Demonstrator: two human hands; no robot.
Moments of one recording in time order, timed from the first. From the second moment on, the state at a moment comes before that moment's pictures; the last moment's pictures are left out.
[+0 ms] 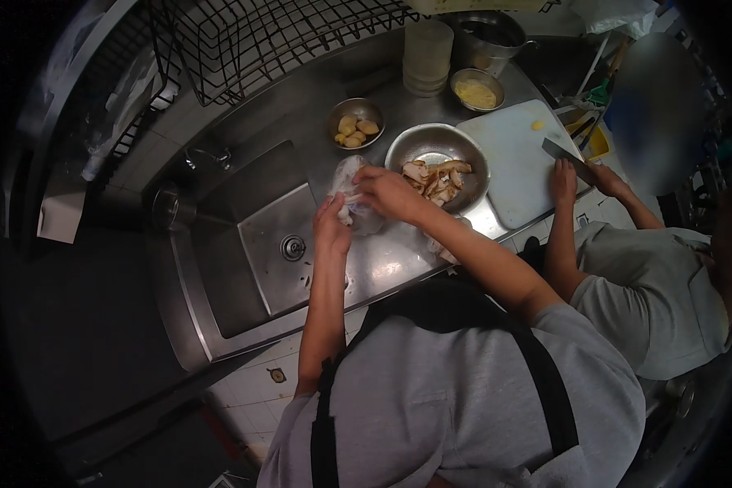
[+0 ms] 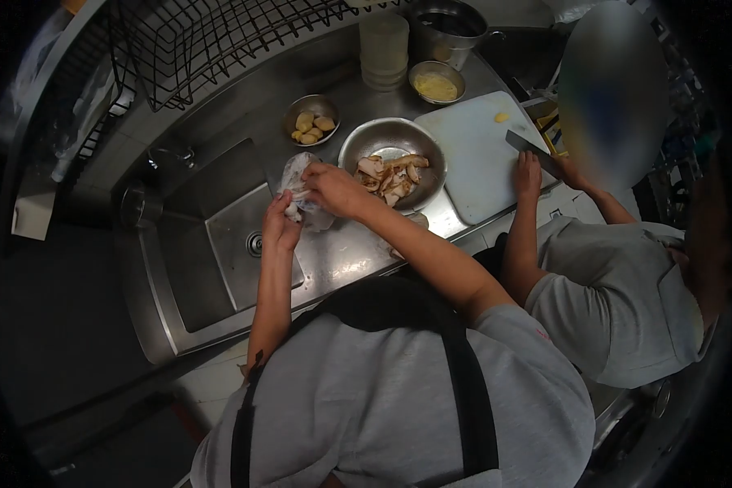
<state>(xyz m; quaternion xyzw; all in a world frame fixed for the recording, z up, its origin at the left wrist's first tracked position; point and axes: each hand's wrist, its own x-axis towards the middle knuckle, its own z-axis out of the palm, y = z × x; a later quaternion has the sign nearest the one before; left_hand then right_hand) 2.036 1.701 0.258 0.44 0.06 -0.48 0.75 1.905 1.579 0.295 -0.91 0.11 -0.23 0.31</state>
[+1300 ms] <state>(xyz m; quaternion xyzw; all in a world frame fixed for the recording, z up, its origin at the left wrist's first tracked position) 2.062 1.632 0.315 0.68 -0.37 -0.12 0.62 1.813 1.496 0.327 -0.78 0.40 -0.39 0.28</state>
